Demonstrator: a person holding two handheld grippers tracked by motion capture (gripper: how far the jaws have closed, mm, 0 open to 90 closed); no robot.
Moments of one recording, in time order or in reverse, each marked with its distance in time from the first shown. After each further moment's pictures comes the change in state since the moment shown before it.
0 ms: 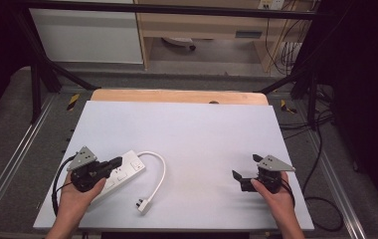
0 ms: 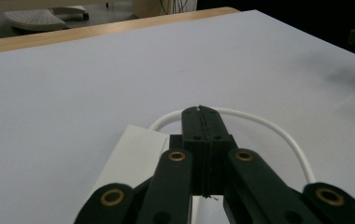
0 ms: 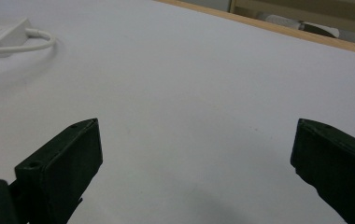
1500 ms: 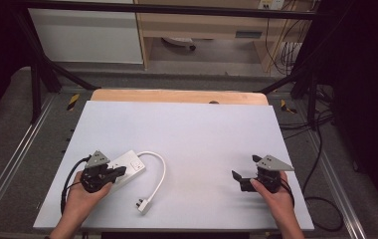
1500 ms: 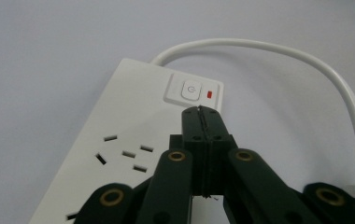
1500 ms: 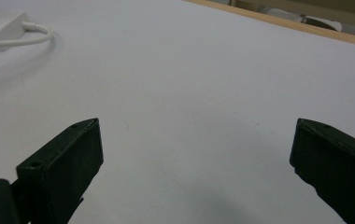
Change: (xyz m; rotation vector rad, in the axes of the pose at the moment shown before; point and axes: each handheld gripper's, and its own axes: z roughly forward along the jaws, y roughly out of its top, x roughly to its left) left arm 0.005 -0.020 0.026 0.235 0.006 0.005; right arm 0.000 -0.002 0.002 0.022 0.003 0.005
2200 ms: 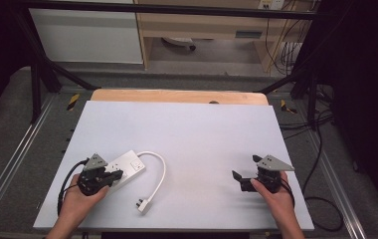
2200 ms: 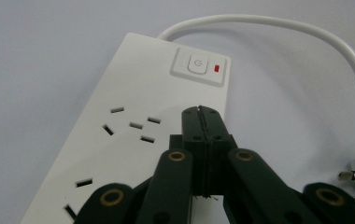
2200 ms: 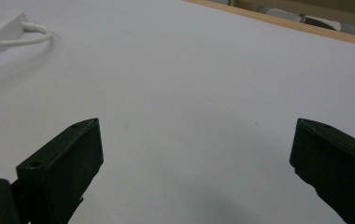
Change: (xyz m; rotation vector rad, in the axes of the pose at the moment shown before) left arm 0.003 -0.008 -0.004 0.043 0.009 0.002; right arm 0.000 0.000 0.000 0.000 -0.003 0.000
